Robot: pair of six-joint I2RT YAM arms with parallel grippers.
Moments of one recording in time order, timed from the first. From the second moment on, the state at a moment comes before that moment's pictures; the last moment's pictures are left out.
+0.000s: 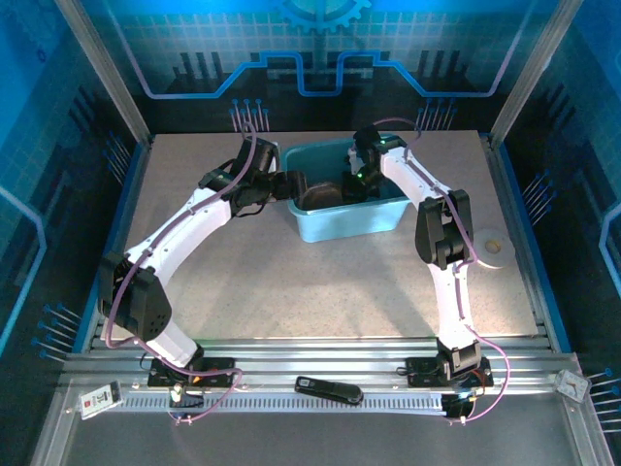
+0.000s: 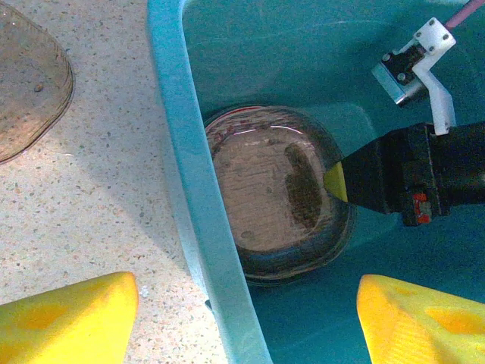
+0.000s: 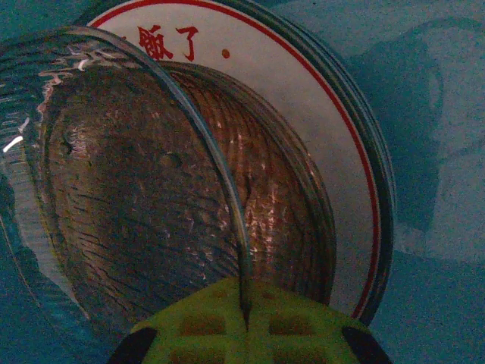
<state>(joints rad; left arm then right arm) -0.43 1.60 1.43 -0.63 0.04 -0.54 0.33 2.29 2.05 -1.07 -0.34 0.27</state>
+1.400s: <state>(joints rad) -0.43 1.58 1.42 -0.63 0.04 -0.54 0.34 2.21 2.05 -1.06 -0.29 0.27</state>
